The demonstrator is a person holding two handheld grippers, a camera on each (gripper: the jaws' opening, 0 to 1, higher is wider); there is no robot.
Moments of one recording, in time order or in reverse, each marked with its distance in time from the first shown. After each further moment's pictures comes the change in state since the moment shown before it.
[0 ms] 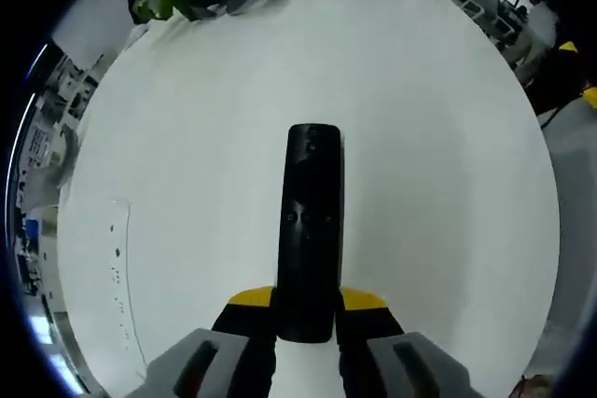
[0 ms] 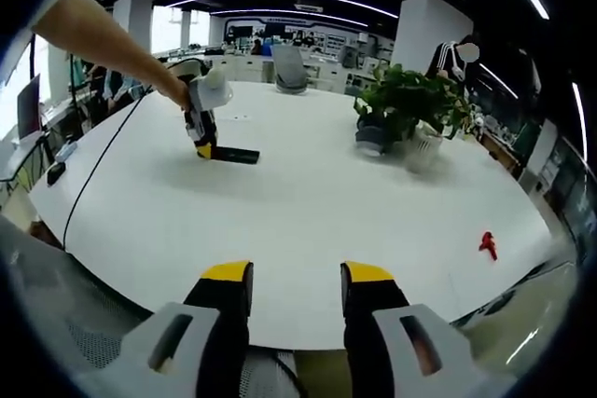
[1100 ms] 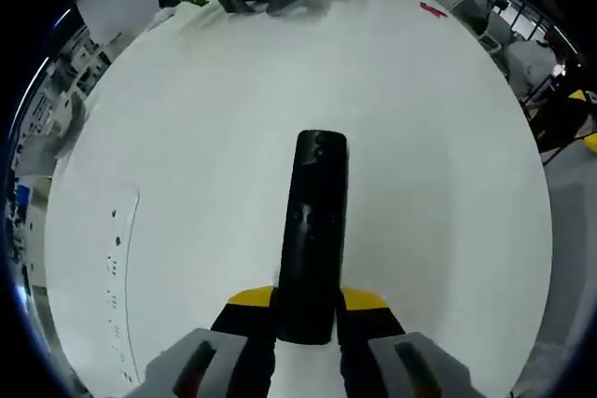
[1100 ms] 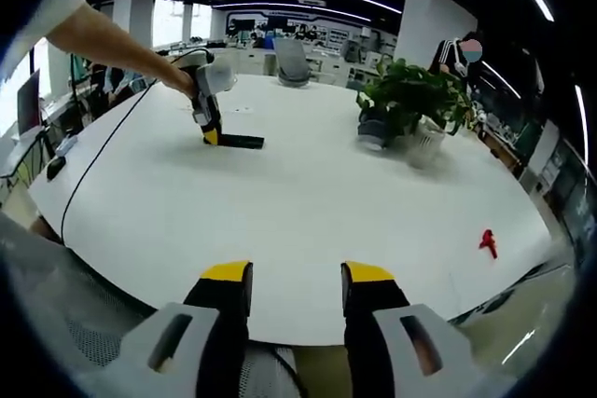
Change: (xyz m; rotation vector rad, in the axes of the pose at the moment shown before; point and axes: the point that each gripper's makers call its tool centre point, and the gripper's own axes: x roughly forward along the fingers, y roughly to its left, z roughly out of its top) left arm 0.005 0.032 0.005 -0.102 -0.066 -0.050; right arm 0.003 0.000 -0.006 -0.010 0.033 -0.002
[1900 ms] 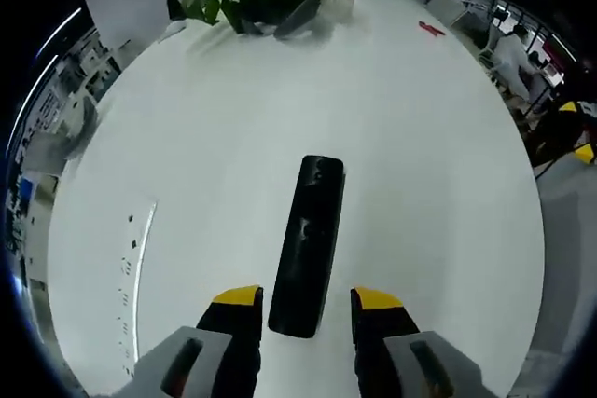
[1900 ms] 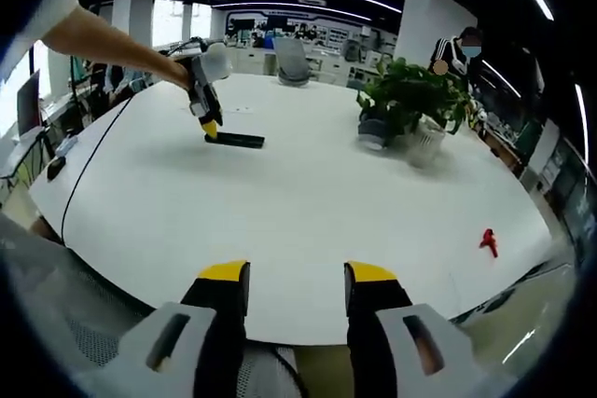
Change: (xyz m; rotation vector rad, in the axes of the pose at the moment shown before) left arm -0.017 0.002 0.010 -0.035 -0.075 0.012; right arm 0.000 0.001 0.000 0.002 0.002 0.003
